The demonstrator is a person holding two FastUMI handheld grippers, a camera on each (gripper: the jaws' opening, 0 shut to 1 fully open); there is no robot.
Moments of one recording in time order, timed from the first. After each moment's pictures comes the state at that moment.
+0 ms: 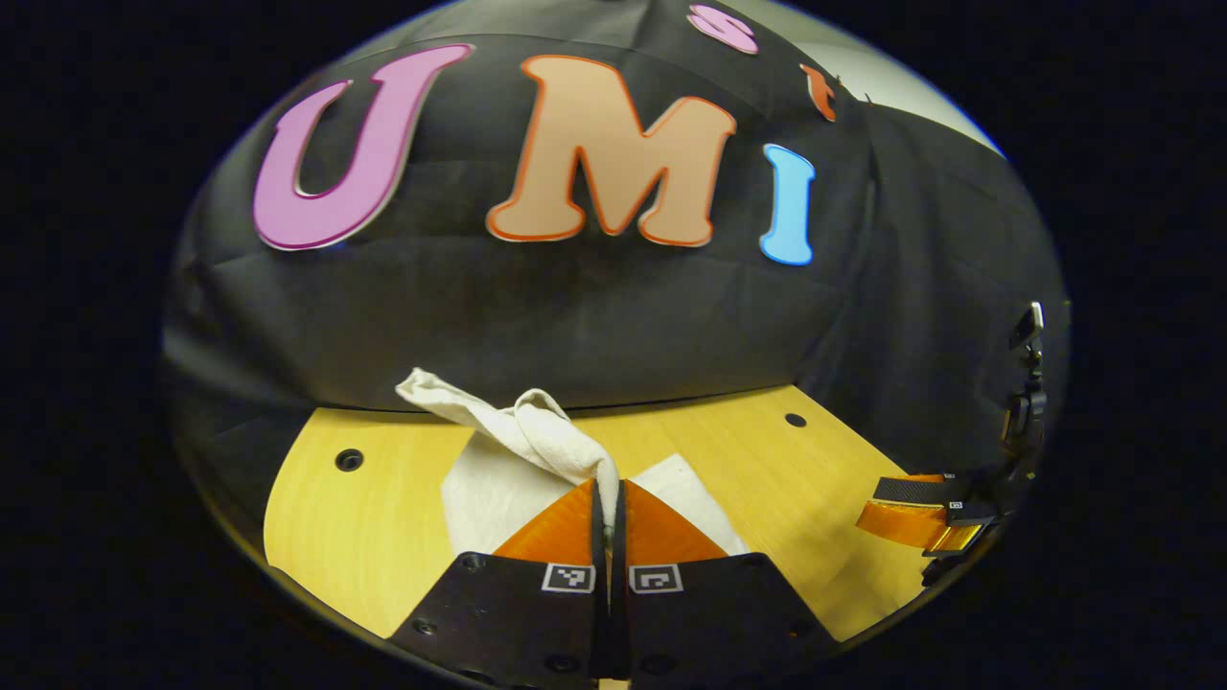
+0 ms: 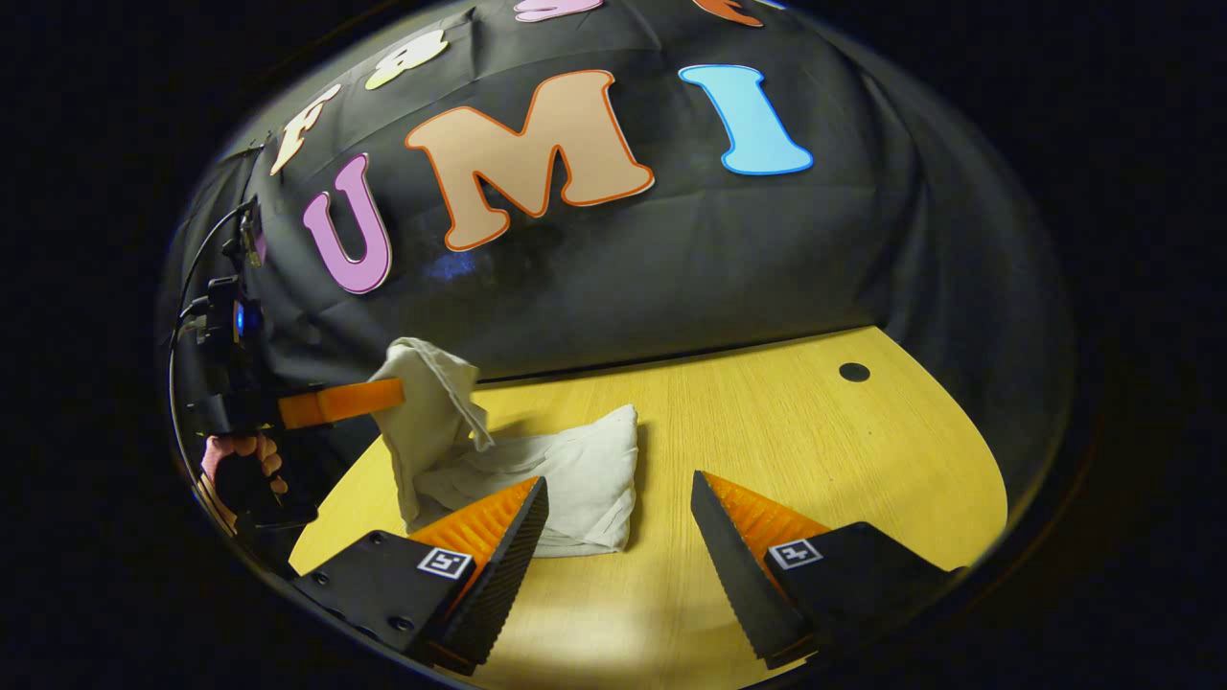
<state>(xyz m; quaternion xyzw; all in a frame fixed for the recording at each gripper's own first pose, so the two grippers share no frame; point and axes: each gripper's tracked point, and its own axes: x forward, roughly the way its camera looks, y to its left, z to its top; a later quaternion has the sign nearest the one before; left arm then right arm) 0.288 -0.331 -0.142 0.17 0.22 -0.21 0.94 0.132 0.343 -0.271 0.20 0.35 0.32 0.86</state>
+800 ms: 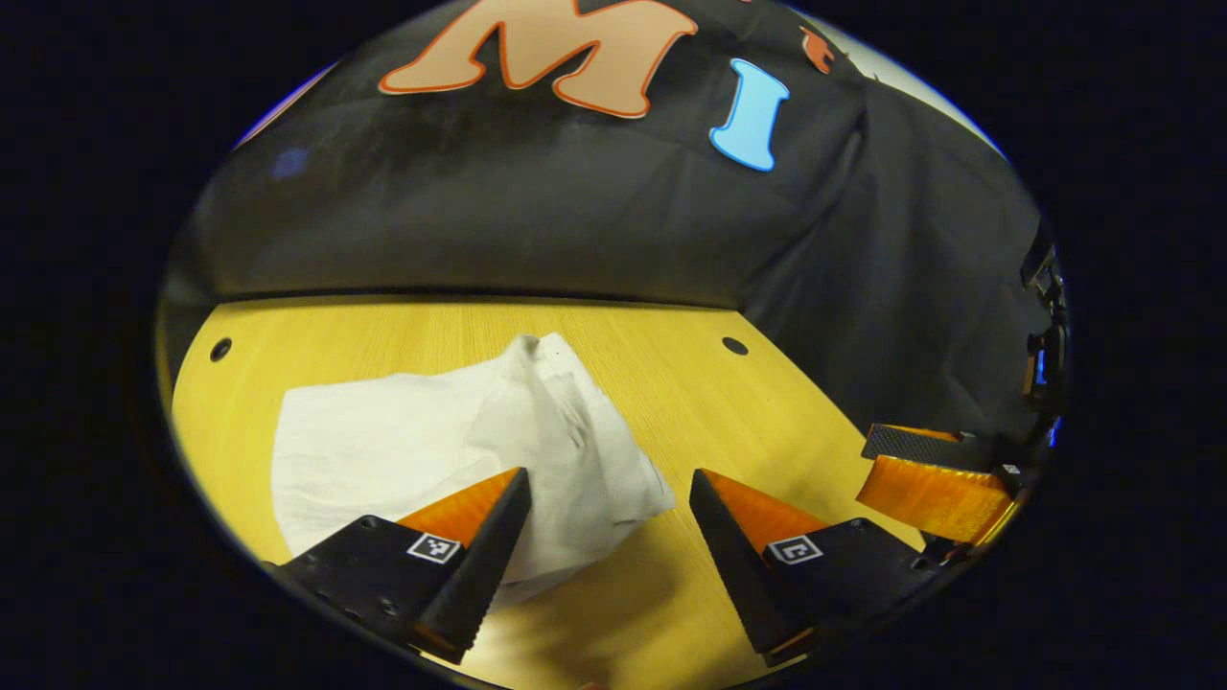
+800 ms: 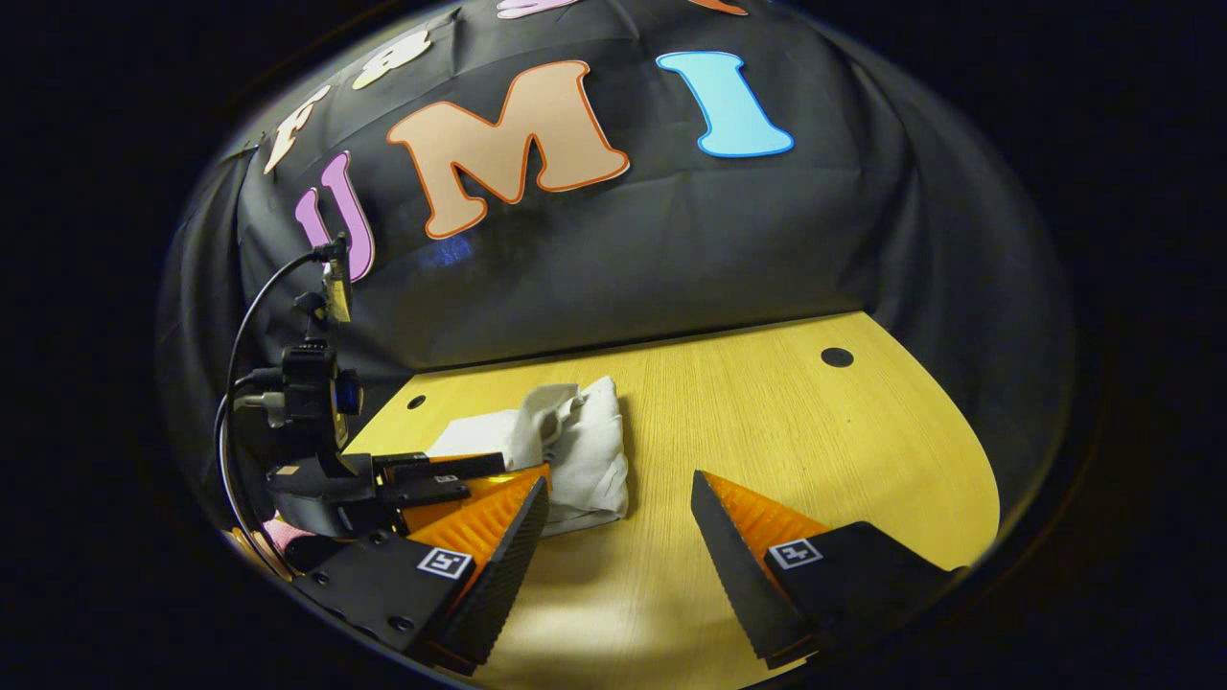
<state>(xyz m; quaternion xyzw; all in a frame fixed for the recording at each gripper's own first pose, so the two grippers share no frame) 0.258 -0.388 -0.284 0.10 0.32 -0.23 0.91 0.138 0.321 -0.297 0.19 0.36 0.32 0.85</state>
